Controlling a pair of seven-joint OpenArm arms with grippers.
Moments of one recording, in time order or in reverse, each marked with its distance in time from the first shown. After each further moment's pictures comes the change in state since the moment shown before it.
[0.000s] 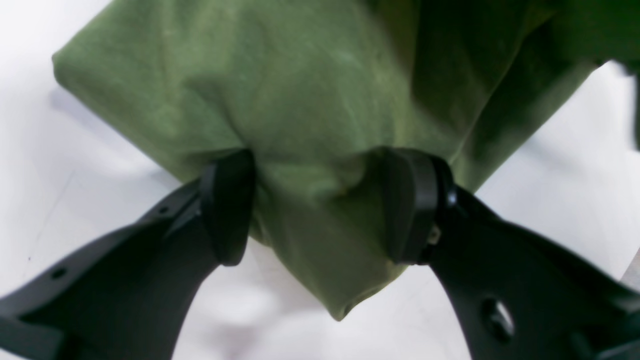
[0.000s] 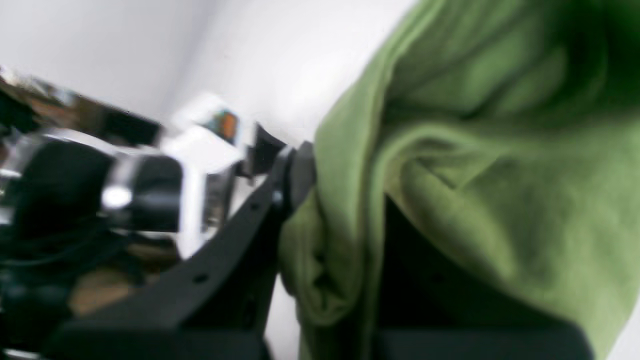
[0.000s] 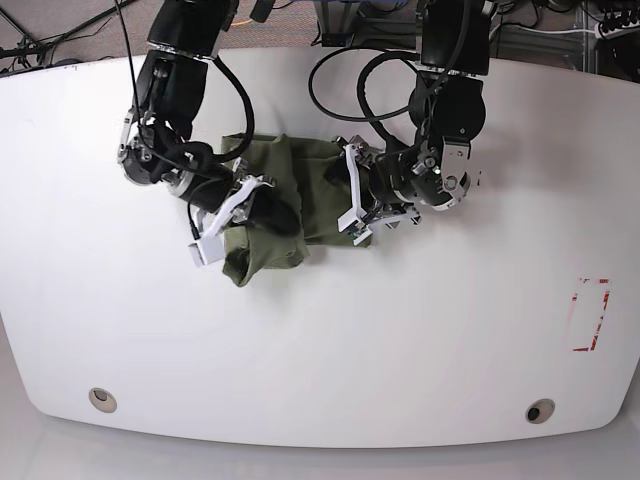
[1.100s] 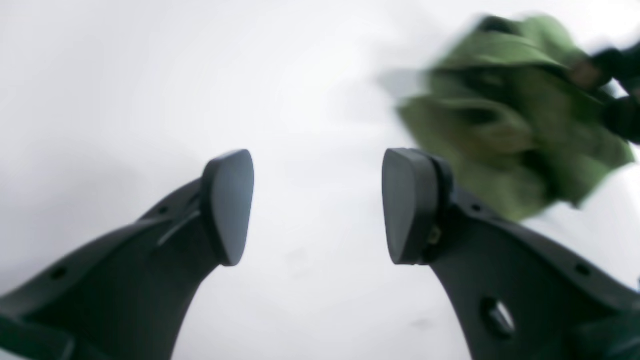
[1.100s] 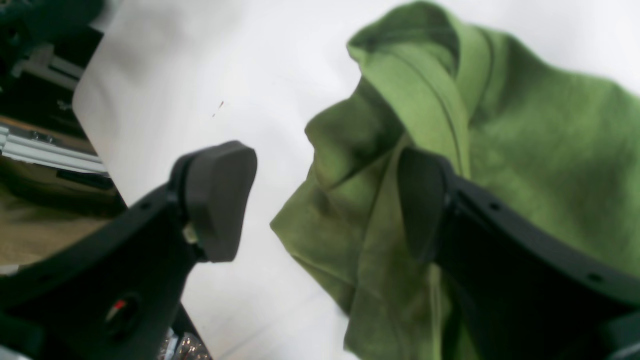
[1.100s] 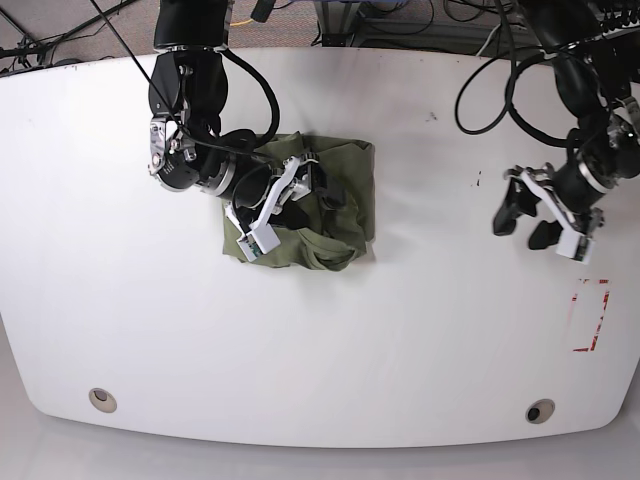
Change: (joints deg) left arm 5.1 -19.8 -34.9 18.9 -35.0 -0.1 3.2; right arm -2.2 2.8 -14.0 2.3 -11.6 0.0 6.6
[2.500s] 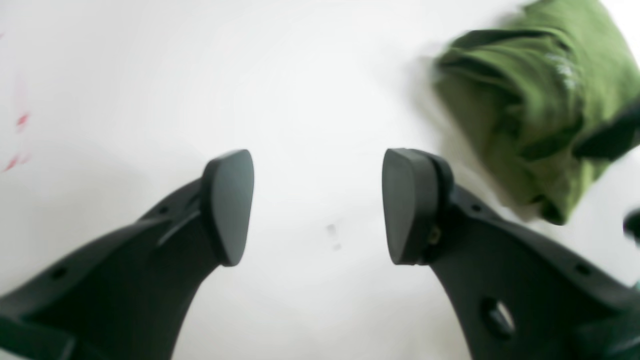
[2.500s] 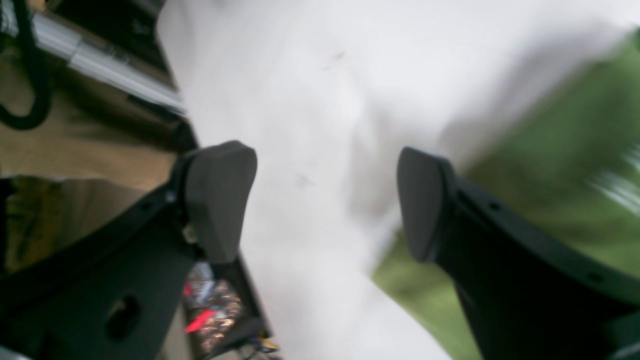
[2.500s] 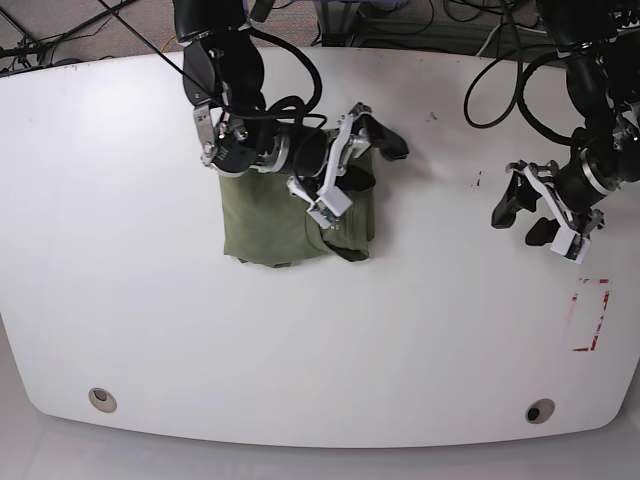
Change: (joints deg) left arm 0.9 -4.5 4.5 -0.2 -0.9 0.1 -0.3; right arm -2.5 -0.1 -13.7 0.7 1.0 0.3 0.6
